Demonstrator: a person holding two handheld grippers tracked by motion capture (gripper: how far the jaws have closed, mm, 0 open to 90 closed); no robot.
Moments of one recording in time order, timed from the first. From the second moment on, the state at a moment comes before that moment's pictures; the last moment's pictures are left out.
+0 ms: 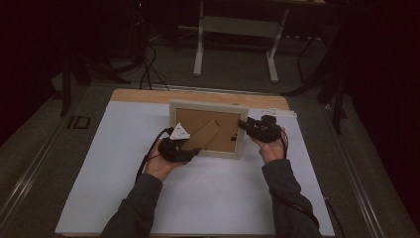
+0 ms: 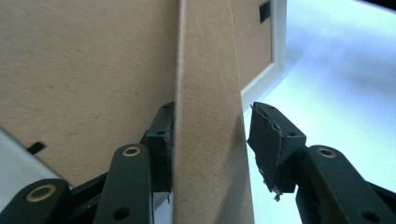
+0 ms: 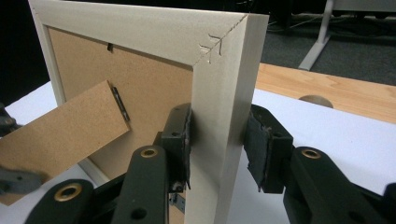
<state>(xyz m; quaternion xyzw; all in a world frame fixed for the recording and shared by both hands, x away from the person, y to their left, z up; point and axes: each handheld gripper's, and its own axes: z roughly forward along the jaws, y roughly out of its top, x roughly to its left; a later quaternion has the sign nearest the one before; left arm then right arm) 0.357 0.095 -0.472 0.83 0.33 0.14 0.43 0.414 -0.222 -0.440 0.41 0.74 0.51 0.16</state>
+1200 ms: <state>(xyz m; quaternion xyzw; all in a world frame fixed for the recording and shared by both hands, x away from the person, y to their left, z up) 0.350 0.086 -0.466 0.83 0.33 0.18 0.42 0.404 -0.224 -0.437 0.39 0.74 0.51 0.20</state>
